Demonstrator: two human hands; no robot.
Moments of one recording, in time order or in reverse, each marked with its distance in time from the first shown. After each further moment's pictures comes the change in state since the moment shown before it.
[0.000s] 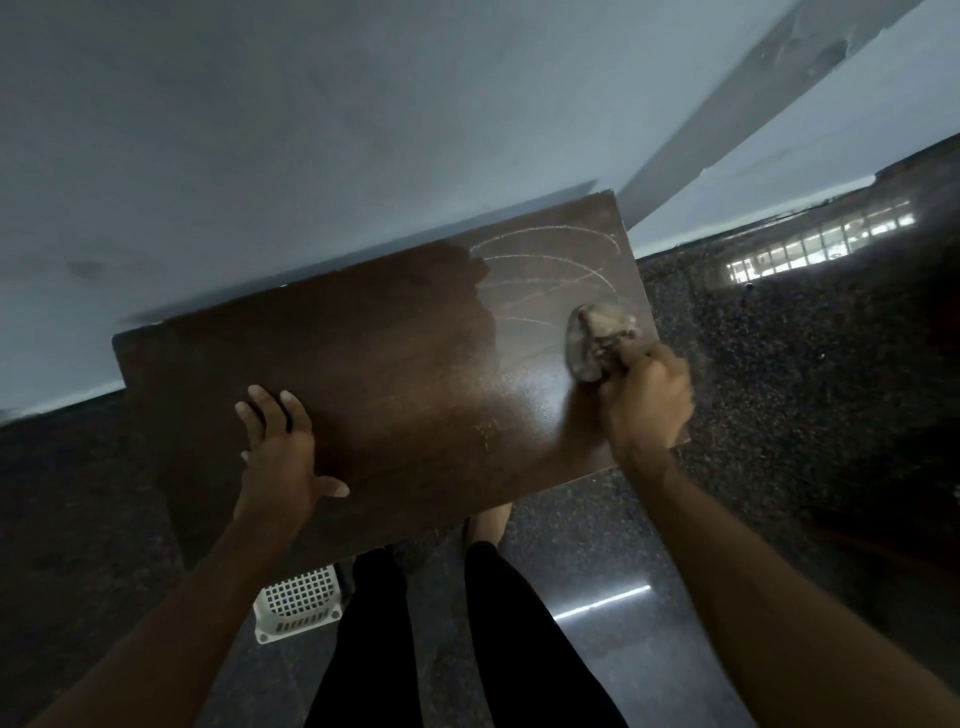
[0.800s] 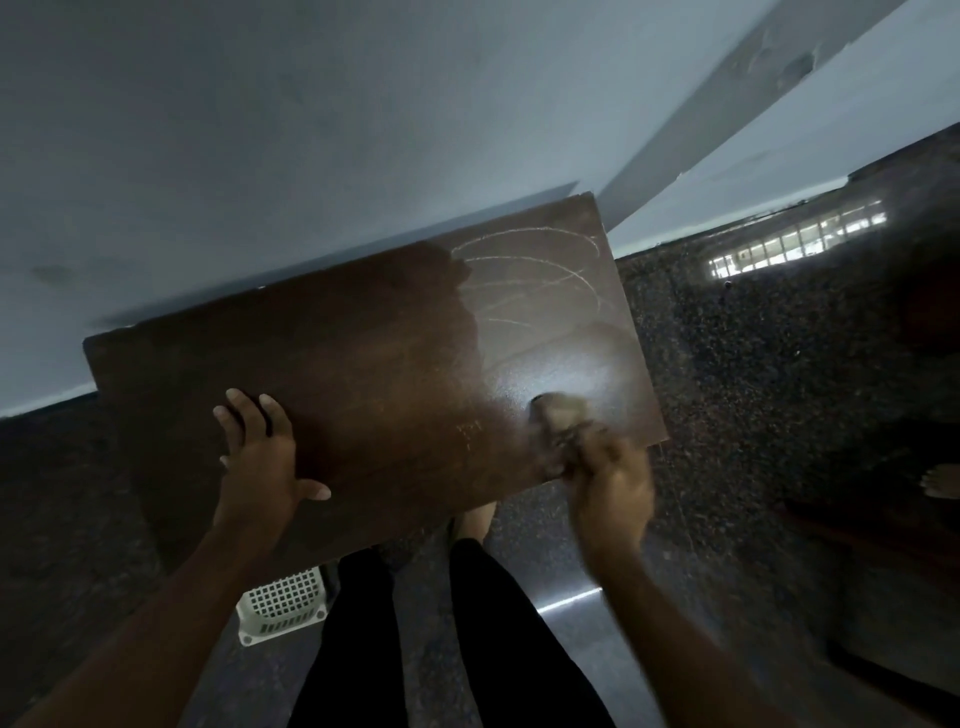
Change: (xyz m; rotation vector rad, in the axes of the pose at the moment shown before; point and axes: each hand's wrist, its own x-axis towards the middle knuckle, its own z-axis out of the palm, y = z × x) left_hand 0.000 -0.001 0.002 -0.016 0.035 0.020; right_hand -0.097 0.052 0.018 0.109 -0.028 -0.050
